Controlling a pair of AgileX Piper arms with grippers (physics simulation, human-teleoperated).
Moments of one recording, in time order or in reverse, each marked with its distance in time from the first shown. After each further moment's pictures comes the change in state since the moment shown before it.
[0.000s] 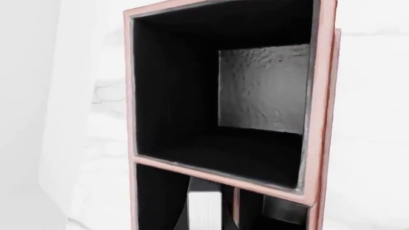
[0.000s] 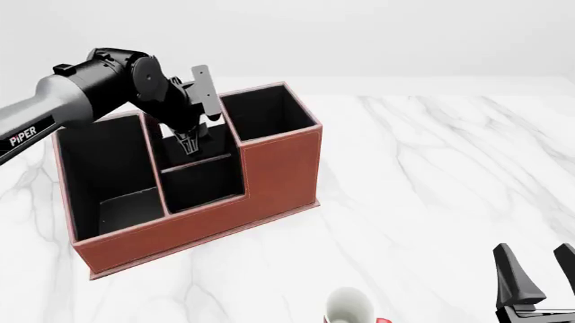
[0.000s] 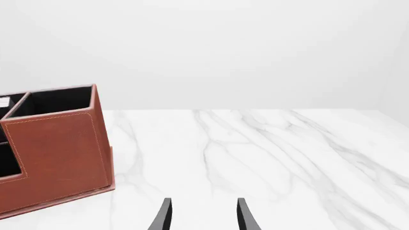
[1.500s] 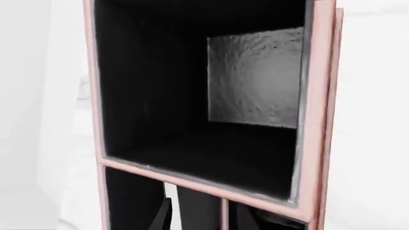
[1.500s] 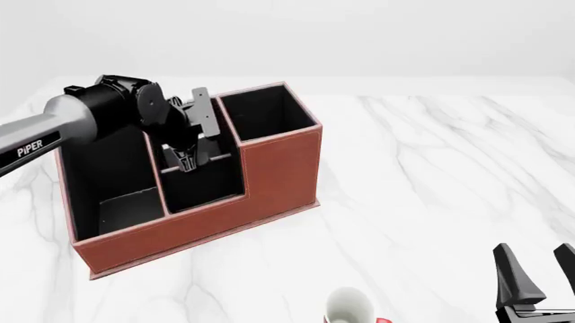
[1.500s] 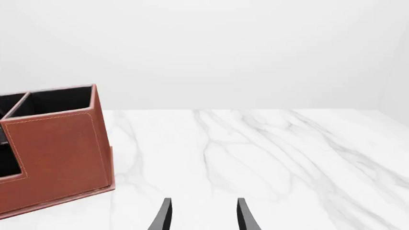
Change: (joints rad) left arm 0.017 -0.001 0.142 -0.123 0.025; right arm 0.000 0.000 0.000 0.000 0.000
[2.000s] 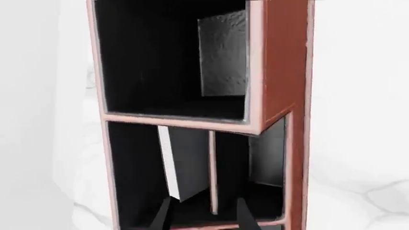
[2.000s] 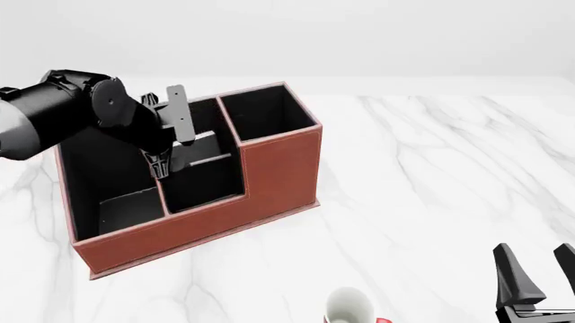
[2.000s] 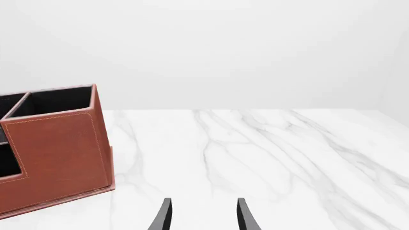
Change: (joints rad) left arm 0.023 -0.197 0.131 0.054 0.068; right arm 0.000 0.000 0.000 0.000 0.000
